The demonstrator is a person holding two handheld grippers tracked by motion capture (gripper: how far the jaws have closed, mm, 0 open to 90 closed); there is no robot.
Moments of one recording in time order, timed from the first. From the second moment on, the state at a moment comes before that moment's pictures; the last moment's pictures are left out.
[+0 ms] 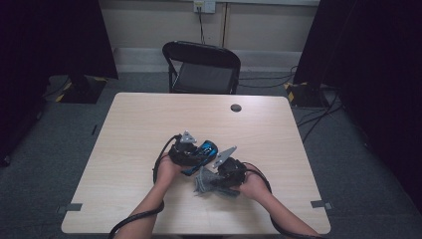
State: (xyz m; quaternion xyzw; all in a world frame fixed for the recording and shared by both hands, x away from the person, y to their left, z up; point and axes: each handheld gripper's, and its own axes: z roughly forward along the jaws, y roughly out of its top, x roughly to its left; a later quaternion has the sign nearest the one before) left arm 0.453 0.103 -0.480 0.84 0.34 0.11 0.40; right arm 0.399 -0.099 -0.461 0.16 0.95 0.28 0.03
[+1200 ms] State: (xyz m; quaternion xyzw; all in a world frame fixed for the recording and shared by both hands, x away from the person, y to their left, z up) left arm 0.449 0.105 -0.481 0.85 0.34 0.12 0.40; right arm 0.436 -0.092 -0.473 0.20 0.94 0.29 0.02
